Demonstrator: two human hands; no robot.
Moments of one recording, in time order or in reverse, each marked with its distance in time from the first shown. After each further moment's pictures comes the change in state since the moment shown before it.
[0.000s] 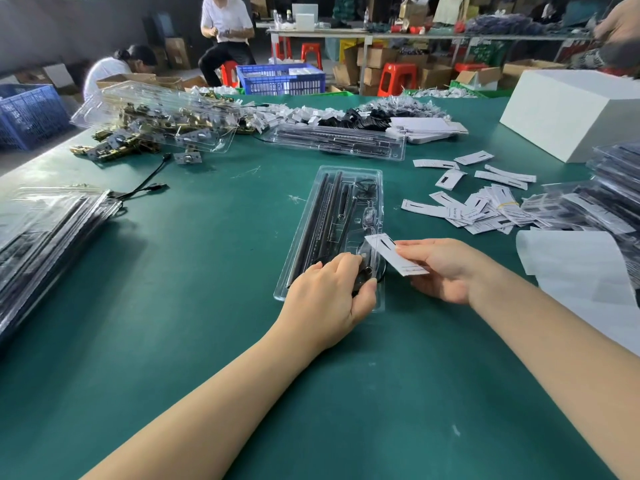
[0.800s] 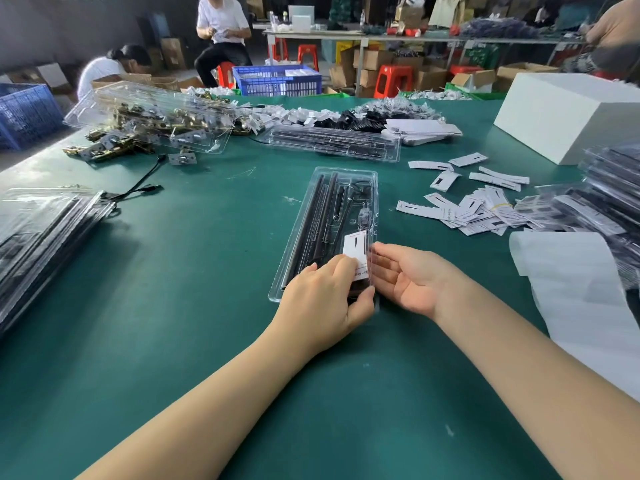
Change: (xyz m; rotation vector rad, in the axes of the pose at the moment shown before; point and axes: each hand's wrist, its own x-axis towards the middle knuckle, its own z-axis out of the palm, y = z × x) left_hand -0.001 0.003 -0.003 0.031 -0.032 0.012; right_hand -0.016 0.009 0.036 0.447 -0.083 0.014
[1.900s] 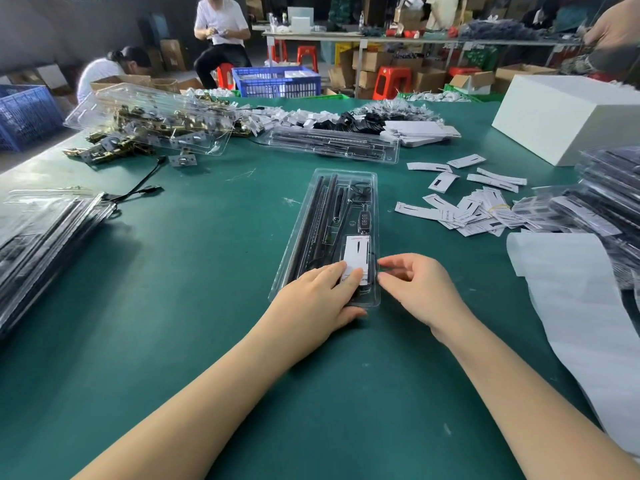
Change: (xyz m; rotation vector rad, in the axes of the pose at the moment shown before) left_hand -0.004 -0.024 0.005 0.120 -0.133 0.205; right_hand 0.006 0.024 -0.041 -0.924 0.156 -0.563
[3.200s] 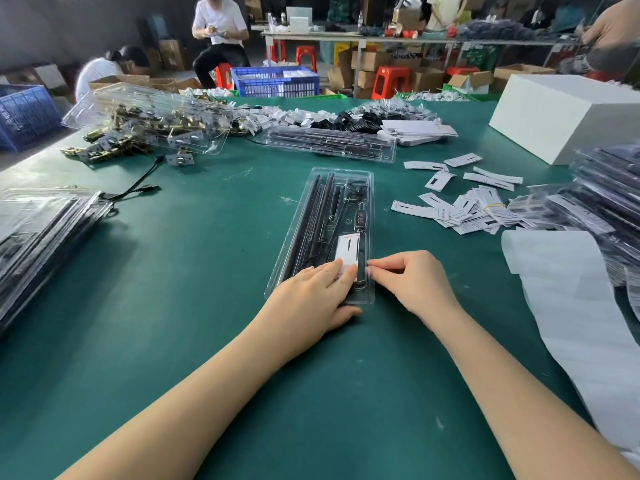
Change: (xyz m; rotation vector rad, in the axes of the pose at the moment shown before) left_hand -0.003 0.004 -0.003 0.068 0.118 0.069; right_hand 0.007 -0.002 -0.001 -0.230 0.045 -0.092
